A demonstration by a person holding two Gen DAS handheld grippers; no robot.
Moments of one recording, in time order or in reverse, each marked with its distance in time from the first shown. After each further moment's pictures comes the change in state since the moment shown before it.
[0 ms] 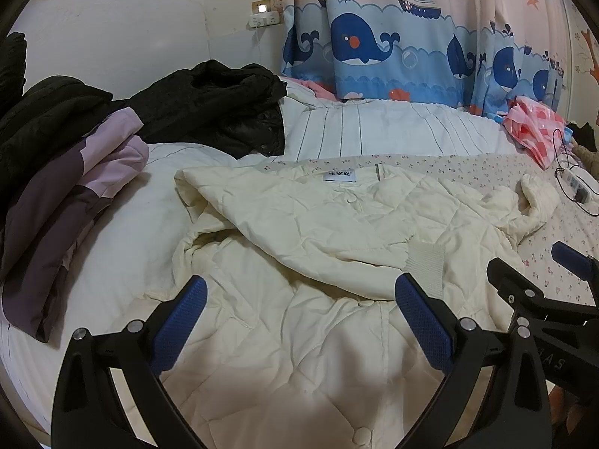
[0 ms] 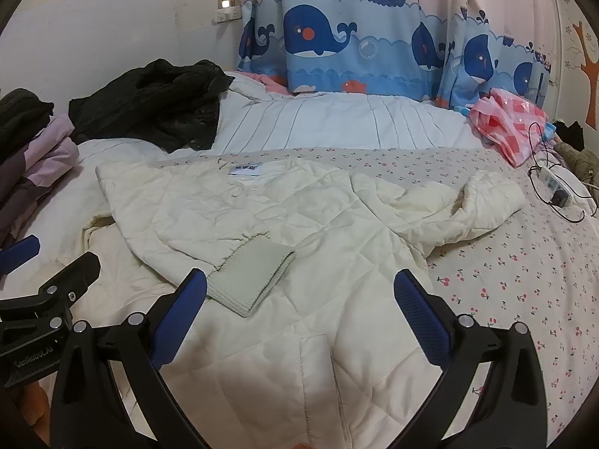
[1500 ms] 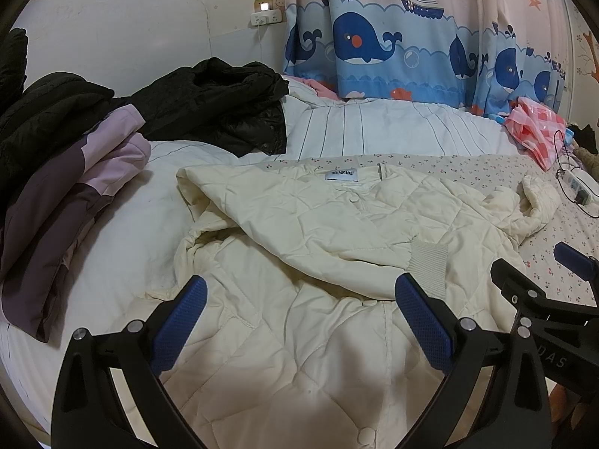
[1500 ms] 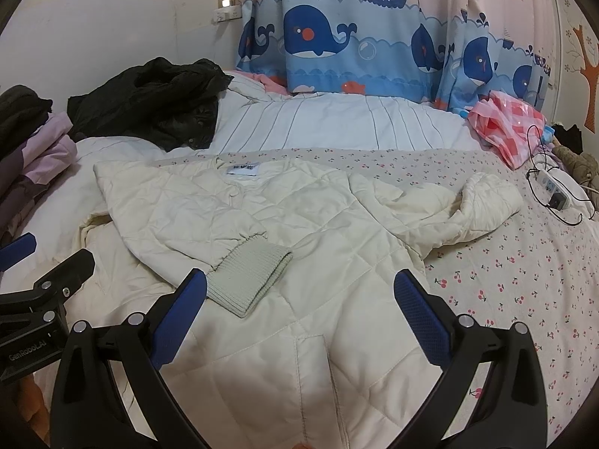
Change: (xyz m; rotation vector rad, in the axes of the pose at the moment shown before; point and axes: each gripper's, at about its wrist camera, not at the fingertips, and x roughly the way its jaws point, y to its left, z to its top) left arm 0.001 0.001 0.000 0.005 0.000 0.000; right arm 0.002 -0.003 0.000 -0.002 -0.003 -0.009
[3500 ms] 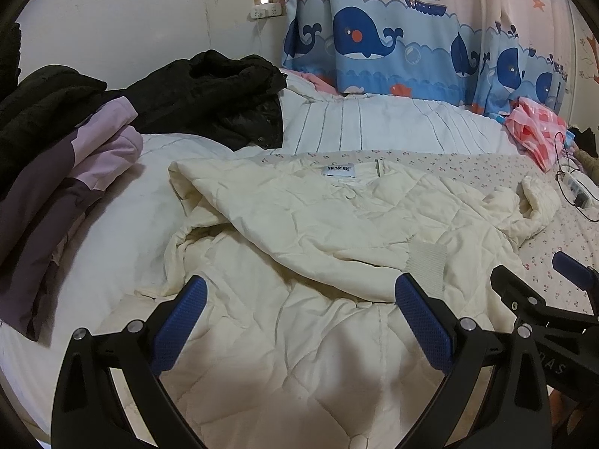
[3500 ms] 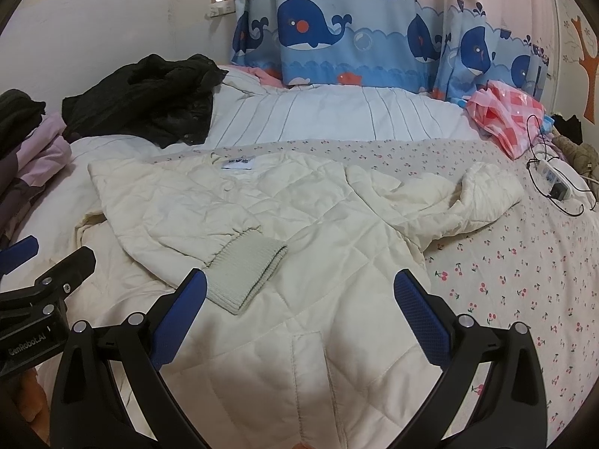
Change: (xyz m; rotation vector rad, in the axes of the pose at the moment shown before) left arm 0.005 -0.004 -0.006 0.027 -0.037 0.030; right arm 0.008 -0.004 -0.006 0.013 0.025 -0.003
